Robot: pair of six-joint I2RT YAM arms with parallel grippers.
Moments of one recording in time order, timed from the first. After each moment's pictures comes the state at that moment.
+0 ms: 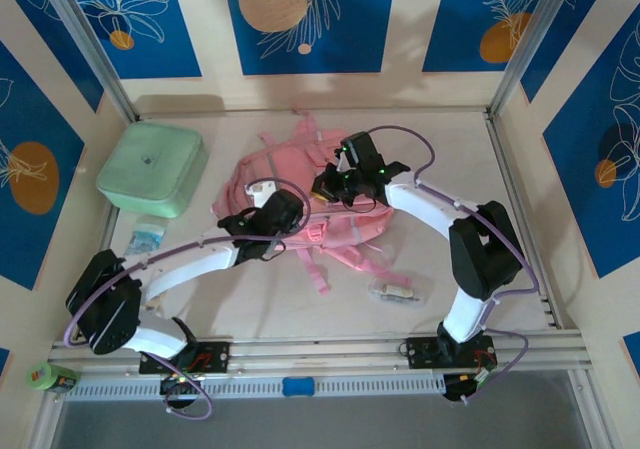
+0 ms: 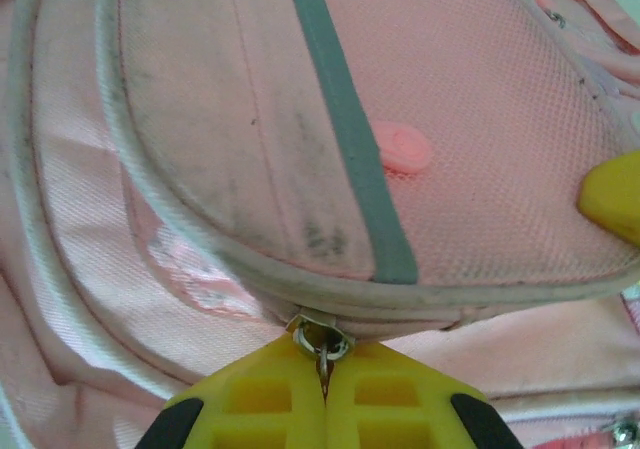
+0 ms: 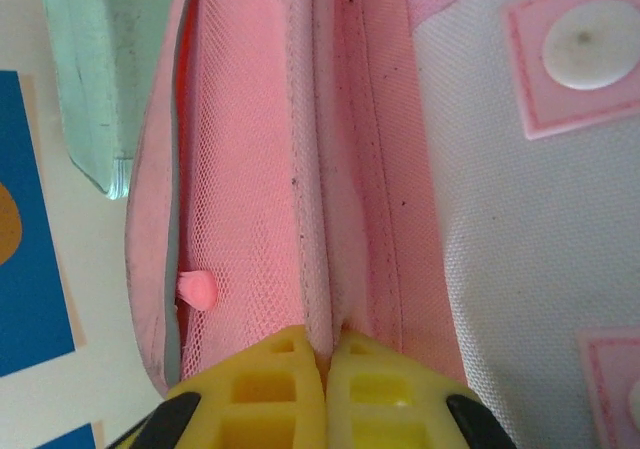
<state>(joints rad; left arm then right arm) -0.83 1.40 0.93 -0.36 -0.46 -0.90 0.53 1.73 1.27 -0.34 -0.47 0.92</state>
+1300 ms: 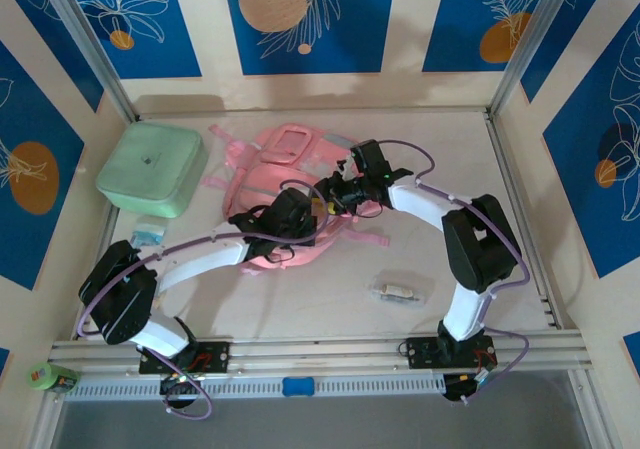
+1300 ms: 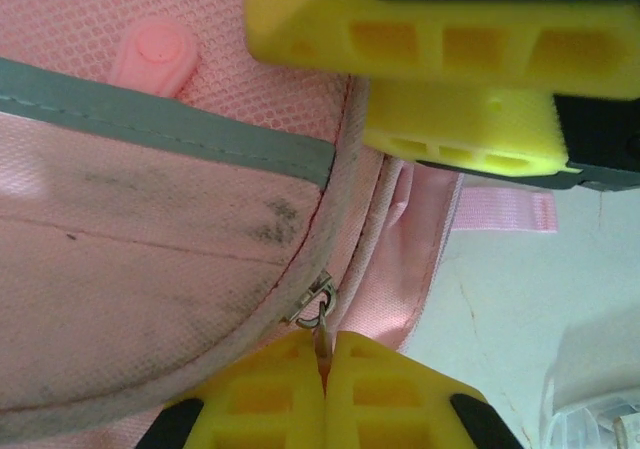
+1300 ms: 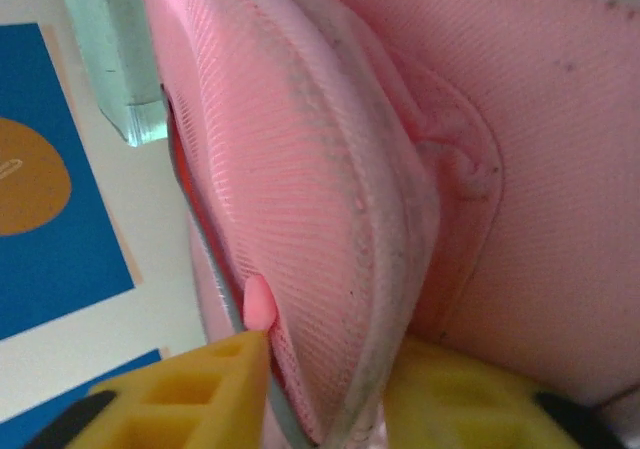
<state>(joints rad) -0.85 1.50 0.97 -0.31 -0.09 -0.64 0.48 1.78 1.18 -0.24 -0.70 1.00</state>
